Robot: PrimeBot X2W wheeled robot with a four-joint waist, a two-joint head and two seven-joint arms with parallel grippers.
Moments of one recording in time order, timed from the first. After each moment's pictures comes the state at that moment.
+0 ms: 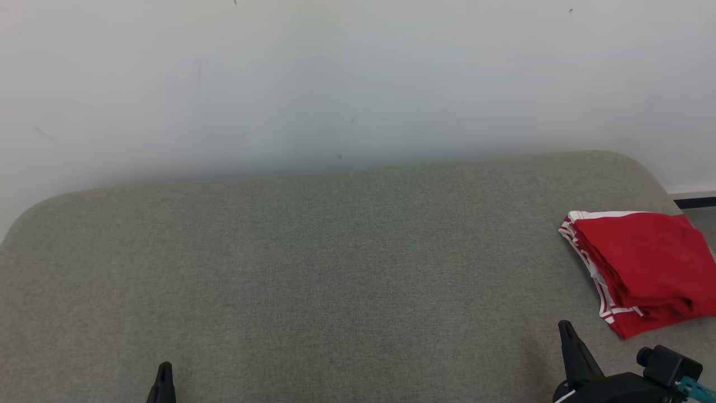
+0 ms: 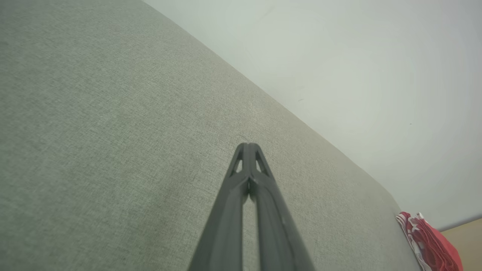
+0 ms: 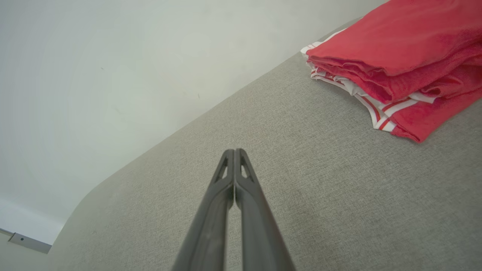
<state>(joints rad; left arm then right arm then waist) 0.02 0.04 0.08 0.31 -0.67 -0.09 -0.14 -0.02 -0.07 -0.02 0.28 0.61 0.13 -0.01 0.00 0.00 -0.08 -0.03</state>
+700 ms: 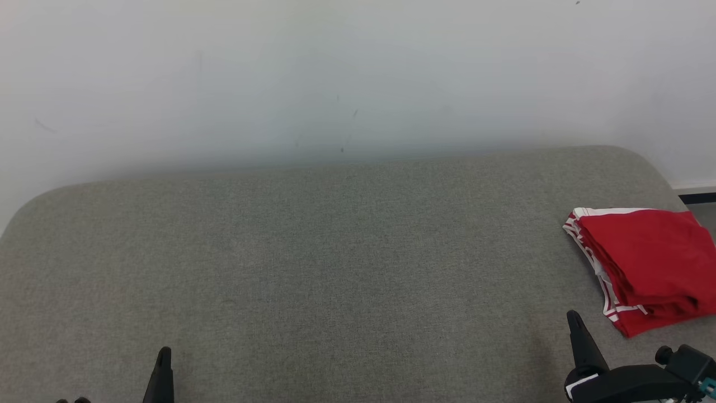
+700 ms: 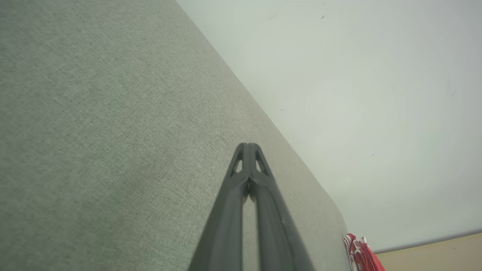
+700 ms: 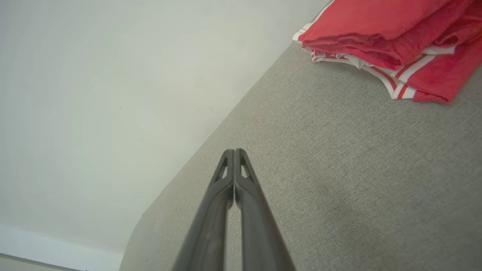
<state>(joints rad) -0.02 0.04 0.09 0.30 -0.94 -0.10 -0.07 -0.04 -0.07 -0.05 0.27 0.90 0.13 0.03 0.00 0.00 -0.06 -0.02</state>
